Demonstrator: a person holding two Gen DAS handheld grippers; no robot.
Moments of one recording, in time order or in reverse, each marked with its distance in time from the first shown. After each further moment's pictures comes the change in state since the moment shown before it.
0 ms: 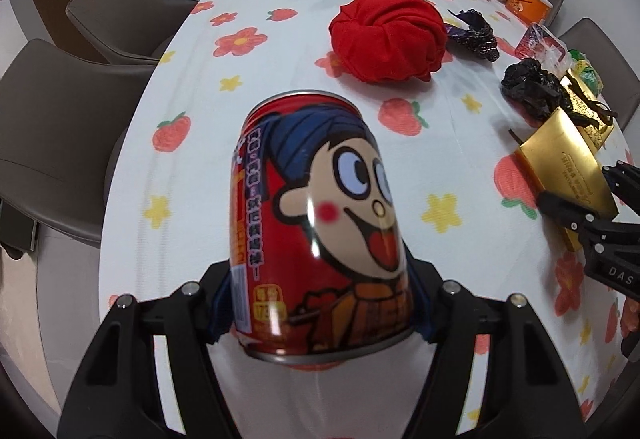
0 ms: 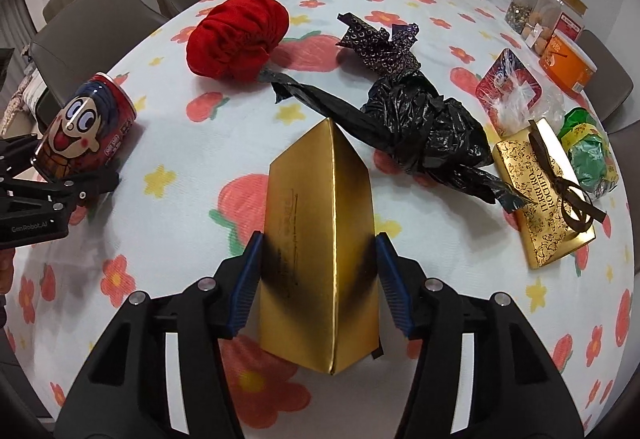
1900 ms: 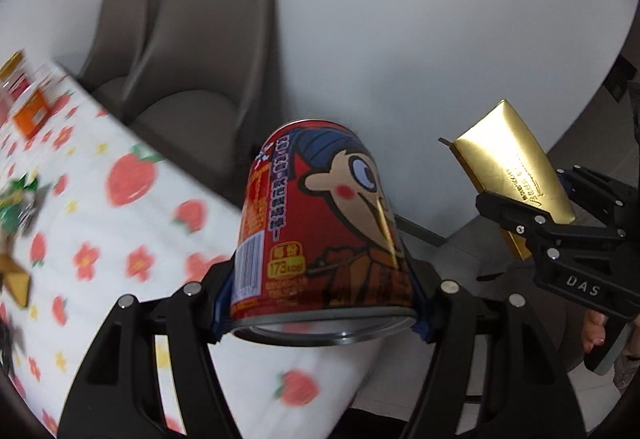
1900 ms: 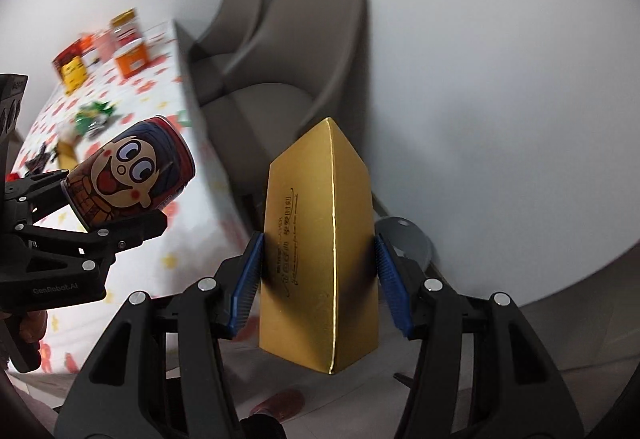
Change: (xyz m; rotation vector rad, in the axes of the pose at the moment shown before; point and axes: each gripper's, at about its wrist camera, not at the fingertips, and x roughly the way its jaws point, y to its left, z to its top) left arm -0.138 -0.614 -0.099 0.826 -0.051 -0.608; right arm -0.321 -0.338 -0.399 0.822 -0.123 -0.511
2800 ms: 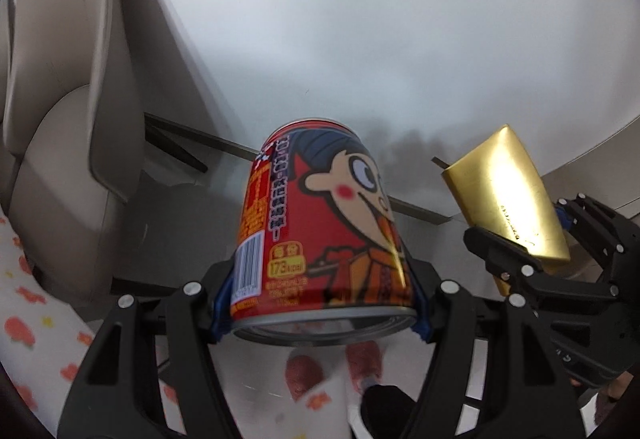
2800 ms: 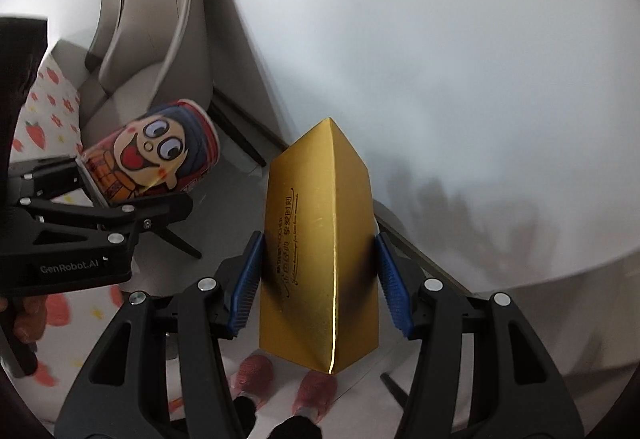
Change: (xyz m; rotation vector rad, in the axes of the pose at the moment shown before) left arm 0.335 -0.080 0.121 0.129 0.264 -0.058; right arm 0.253 -0.180 0.005 0.183 0.163 -0.043
